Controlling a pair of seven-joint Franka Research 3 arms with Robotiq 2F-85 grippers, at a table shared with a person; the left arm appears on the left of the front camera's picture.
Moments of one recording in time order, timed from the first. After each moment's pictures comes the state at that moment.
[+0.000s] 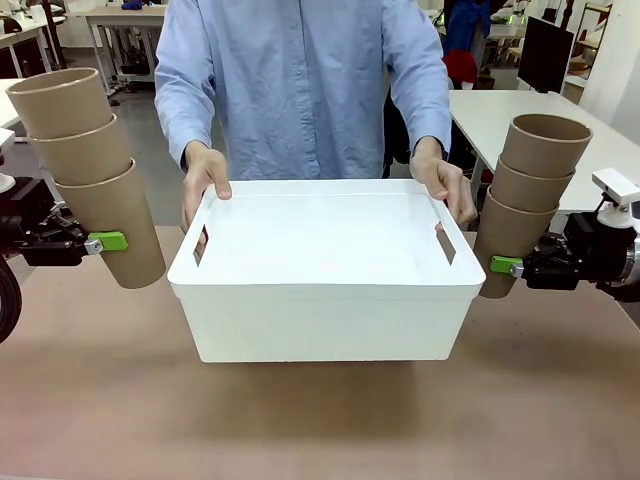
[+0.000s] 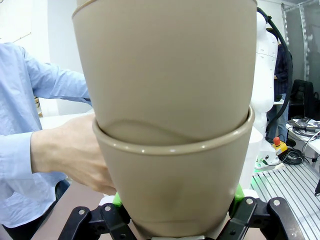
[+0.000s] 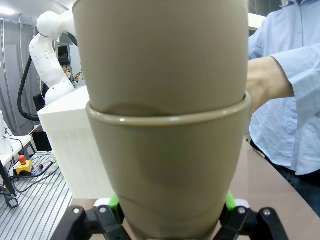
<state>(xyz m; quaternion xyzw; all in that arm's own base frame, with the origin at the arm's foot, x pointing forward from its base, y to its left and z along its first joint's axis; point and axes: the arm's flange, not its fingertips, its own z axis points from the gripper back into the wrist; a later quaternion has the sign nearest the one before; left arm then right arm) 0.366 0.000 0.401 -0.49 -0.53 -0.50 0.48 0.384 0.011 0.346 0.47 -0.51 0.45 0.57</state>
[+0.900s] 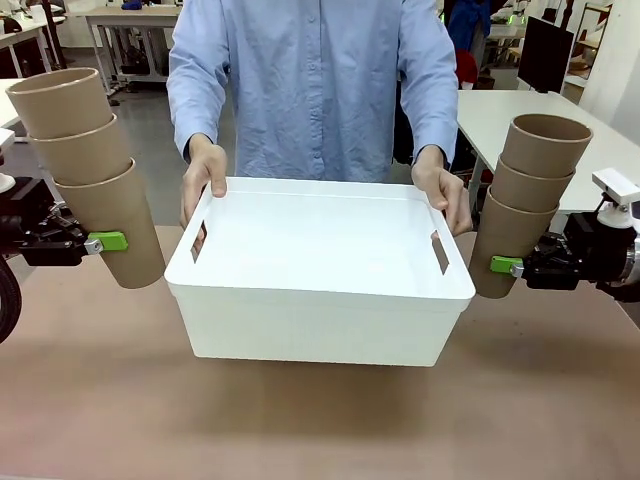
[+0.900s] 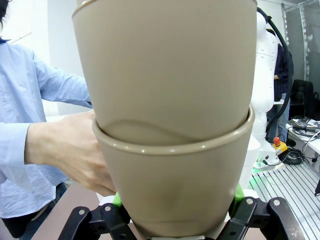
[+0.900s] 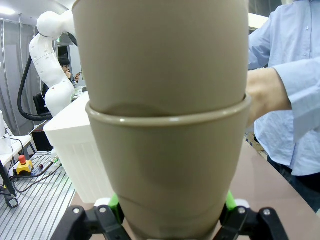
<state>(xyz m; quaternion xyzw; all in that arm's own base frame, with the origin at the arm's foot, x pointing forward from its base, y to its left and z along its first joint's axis) 0.366 0.000 0.401 -0.49 -0.53 -0.50 0.48 0.384 0.011 0.346 0.47 -0.51 0.45 0.57</state>
